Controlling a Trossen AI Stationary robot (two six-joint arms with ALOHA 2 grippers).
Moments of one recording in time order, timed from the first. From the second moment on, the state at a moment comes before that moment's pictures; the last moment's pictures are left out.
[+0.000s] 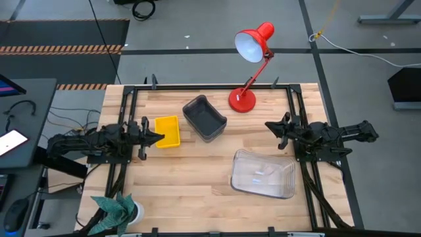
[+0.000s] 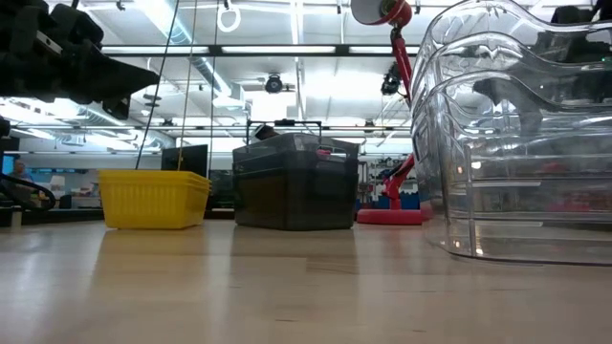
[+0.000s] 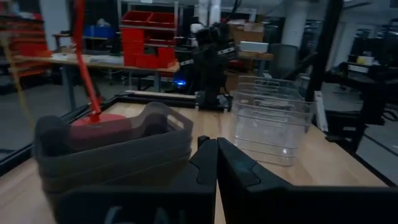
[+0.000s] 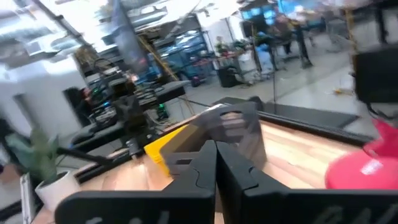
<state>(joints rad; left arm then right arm) 0.03 0.00 0.01 0.05 -0.06 -0.07 0.14 0.01 0.01 0.12 0.50 0.29</state>
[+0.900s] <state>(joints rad) 0.03 0.01 0.01 0.05 -0.08 -0.14 0.14 0.01 0.01 0.10 0.51 -0.02</state>
